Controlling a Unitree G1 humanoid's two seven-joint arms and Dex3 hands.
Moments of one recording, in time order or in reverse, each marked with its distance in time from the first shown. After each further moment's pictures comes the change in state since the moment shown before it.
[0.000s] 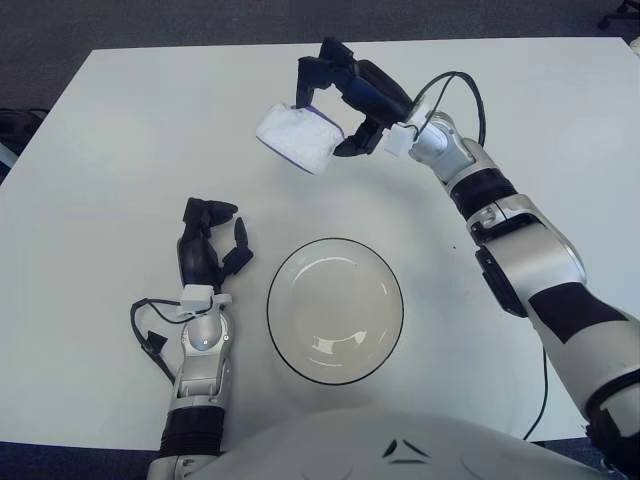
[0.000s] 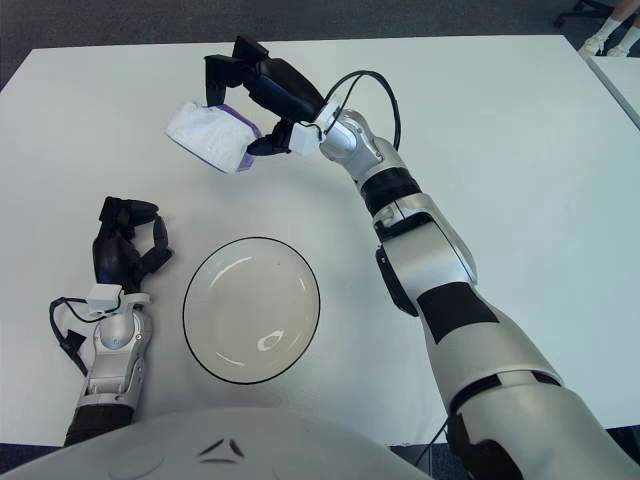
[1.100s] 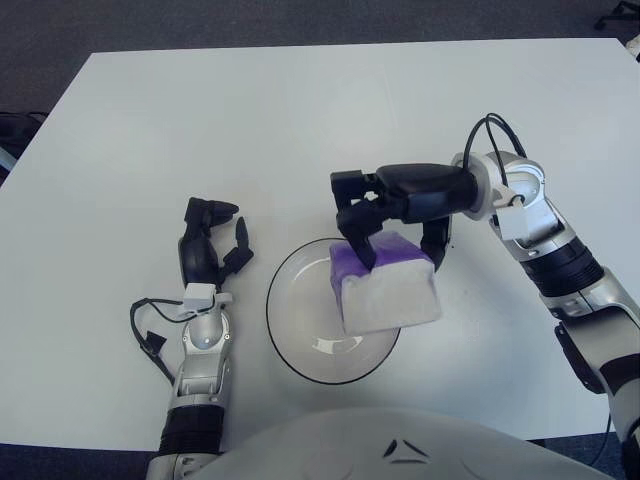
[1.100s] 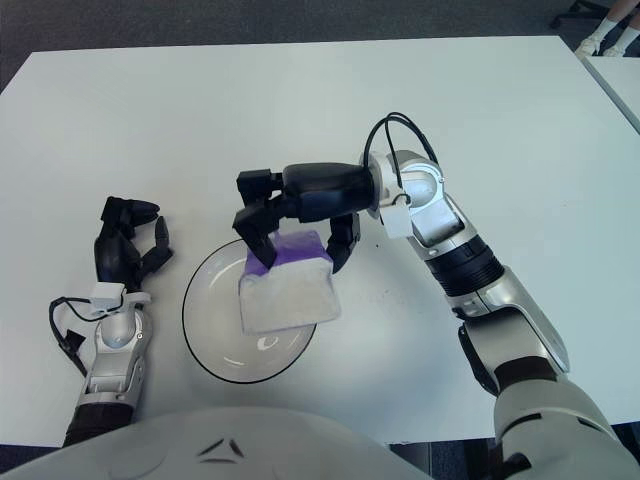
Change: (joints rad) left arm -0.009 0.009 -0.009 0.013 0.017 0.008 0.016; right arm 0.417 -0.335 0.102 -0.901 0.587 0.277 0.884
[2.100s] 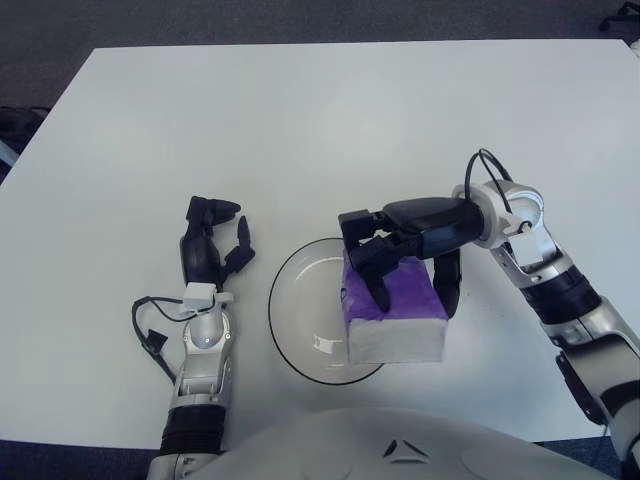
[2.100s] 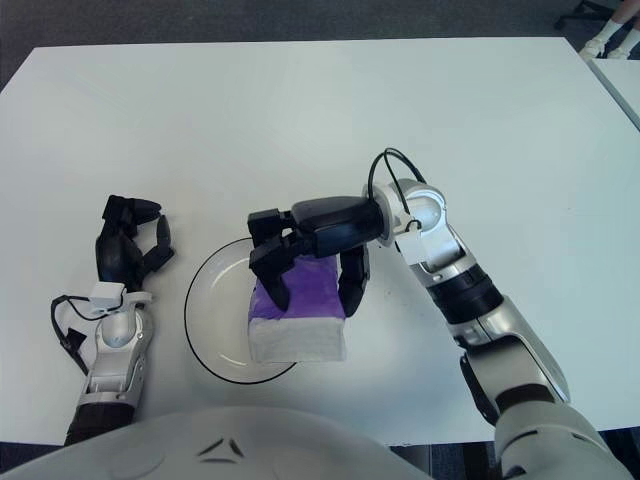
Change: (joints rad) left arm 0.012 0.002 0.002 -0.012 -0.008 0.006 -0.016; right arm 0.145 0.002 -0.053 -0.038 0.032 0.111 0.100
